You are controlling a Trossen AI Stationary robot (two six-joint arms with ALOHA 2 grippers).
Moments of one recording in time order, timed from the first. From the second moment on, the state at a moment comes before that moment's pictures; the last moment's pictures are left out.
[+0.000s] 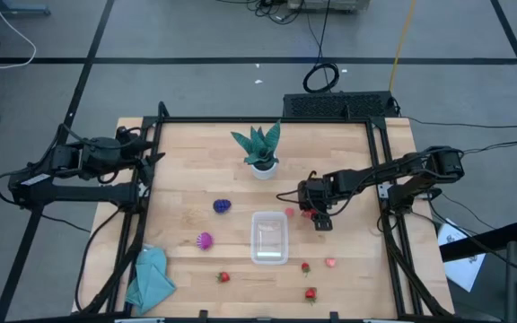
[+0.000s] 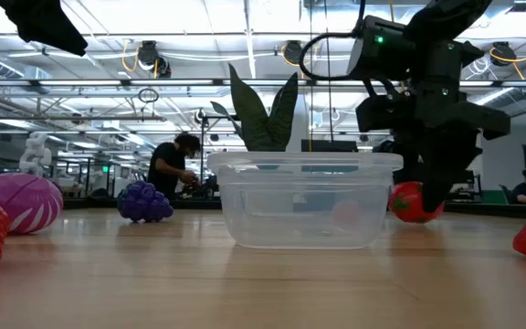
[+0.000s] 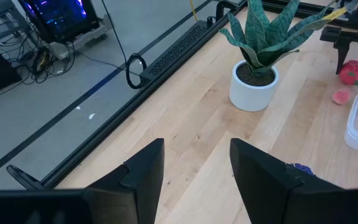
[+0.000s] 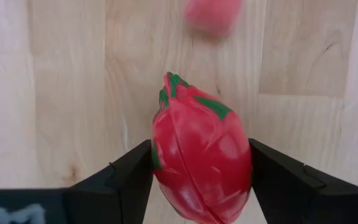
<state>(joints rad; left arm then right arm) 0.14 0.48 0.92 -1.04 -0.43 -0.21 0.02 1.54 0.79 -0.55 -0.10 0.00</state>
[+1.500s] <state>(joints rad) 0.14 0.60 0.92 -1.04 -0.43 -0.18 0.26 1.54 1.14 -0.22 -0.10 0.15</state>
